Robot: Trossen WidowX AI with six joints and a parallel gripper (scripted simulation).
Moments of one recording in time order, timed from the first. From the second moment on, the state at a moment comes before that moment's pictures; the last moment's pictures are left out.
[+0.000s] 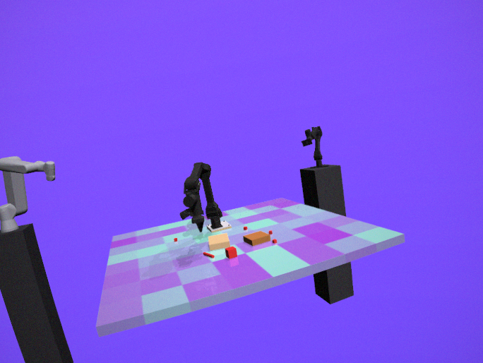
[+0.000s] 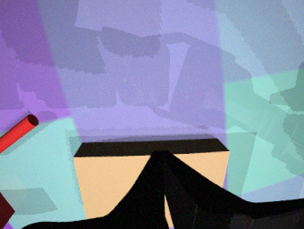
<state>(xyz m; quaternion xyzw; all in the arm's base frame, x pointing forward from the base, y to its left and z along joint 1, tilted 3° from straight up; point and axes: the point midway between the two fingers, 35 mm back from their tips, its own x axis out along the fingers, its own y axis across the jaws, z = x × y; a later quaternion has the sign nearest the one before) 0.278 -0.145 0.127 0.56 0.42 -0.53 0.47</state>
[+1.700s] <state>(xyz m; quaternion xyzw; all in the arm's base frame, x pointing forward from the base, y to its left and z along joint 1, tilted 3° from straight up) 0.271 -0.162 0.177 0.56 0.42 -0.54 0.48</state>
